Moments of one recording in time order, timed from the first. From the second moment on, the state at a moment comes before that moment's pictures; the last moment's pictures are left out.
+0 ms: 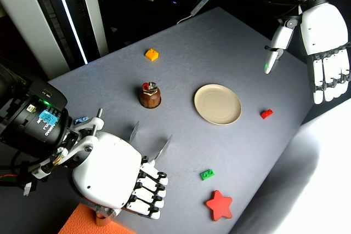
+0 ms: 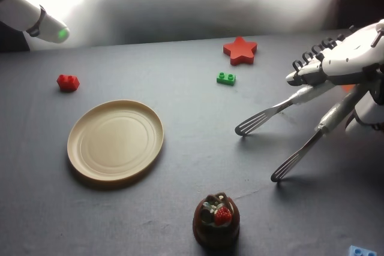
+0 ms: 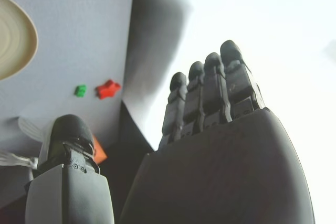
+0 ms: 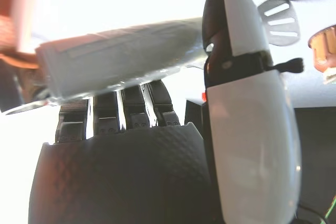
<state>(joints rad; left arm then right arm) -0.11 -0.97 1.44 0.02 0.41 1.26 -0.18 -1.07 1.22 -0.12 -0.45 -0.99</state>
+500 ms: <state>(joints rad) -0.11 -0.97 1.44 0.02 0.41 1.26 -0.18 -1.07 1.22 -0.12 -0.46 -0.98</state>
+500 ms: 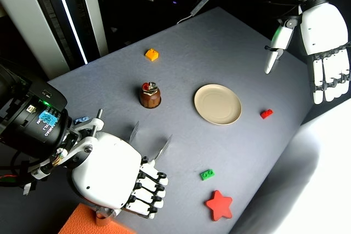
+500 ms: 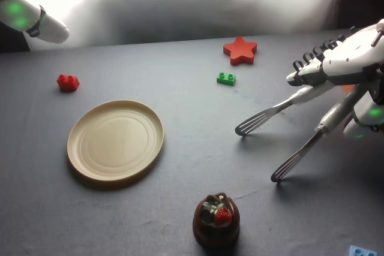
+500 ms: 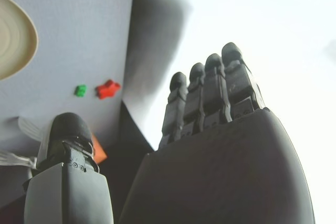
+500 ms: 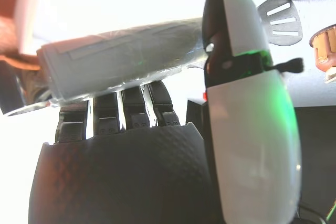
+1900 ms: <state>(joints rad) -0.12 -0.97 1.44 0.02 0.41 1.26 -0.16 -1.07 1.21 -0.12 -0.46 -0.97</state>
